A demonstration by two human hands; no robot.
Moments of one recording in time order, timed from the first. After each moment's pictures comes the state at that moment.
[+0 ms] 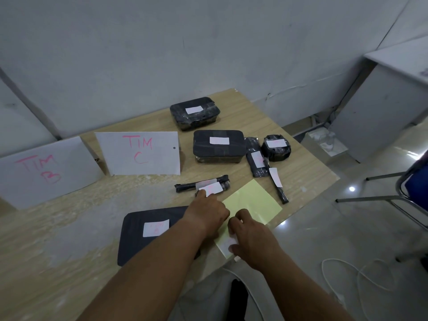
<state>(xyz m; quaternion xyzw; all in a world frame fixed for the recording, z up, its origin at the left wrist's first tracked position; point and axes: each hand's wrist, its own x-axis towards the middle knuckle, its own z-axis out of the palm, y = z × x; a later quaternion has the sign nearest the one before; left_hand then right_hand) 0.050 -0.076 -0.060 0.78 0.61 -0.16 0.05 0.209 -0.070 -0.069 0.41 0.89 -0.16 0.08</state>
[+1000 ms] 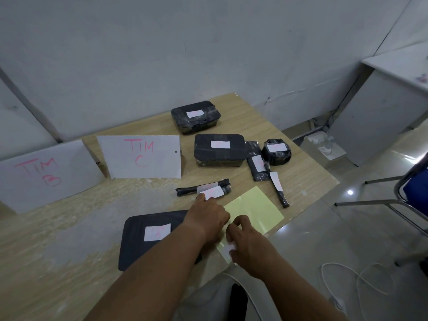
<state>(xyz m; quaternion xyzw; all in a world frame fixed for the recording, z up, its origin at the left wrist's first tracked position) 0.046 -0.076 -0.065 0.78 0.62 -0.13 0.05 0.209 -0.078 -0.076 0.40 0.89 -0.21 0.06</state>
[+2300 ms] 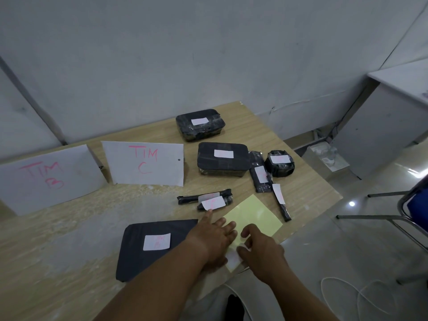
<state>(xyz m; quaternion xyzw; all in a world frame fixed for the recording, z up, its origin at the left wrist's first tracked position) 0.054 -0.082 -0.076 0.80 0.53 -0.24 0.13 0.220 -0.058 -0.074 0.55 0.79 -0.27 0.00</state>
